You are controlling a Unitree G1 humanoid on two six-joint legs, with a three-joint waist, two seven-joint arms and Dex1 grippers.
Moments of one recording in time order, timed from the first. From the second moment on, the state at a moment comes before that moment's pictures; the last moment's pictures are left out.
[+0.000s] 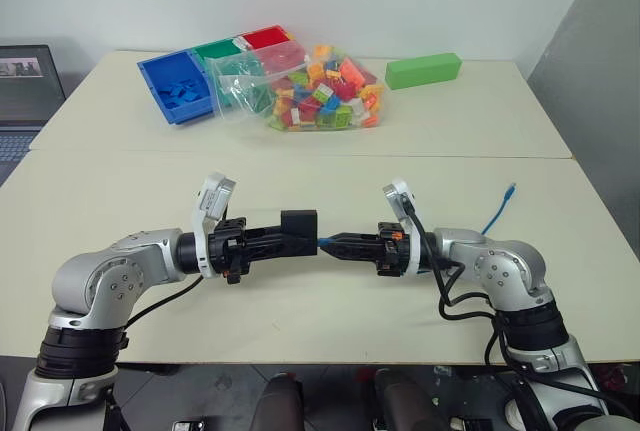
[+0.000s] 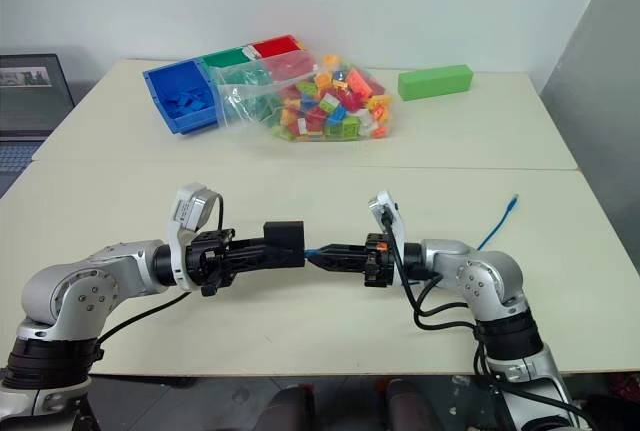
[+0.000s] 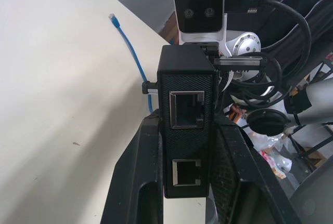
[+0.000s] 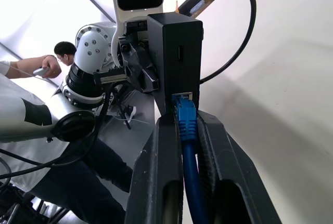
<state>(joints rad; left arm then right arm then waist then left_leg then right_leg) -0.33 0.73 0.12 -0.16 -0.94 0.95 -1.11 -0.50 -0.31 0.12 -0.15 0.83 1.02 0.86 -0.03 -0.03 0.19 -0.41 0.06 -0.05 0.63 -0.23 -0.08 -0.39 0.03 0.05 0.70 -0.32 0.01</state>
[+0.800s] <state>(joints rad) -0.31 0.75 0.13 -0.15 -0.90 0.94 -1.09 -0.47 -0.41 0.04 -0.10 0.78 0.95 0.82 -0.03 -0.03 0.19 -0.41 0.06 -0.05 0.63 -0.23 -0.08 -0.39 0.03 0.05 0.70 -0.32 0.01</state>
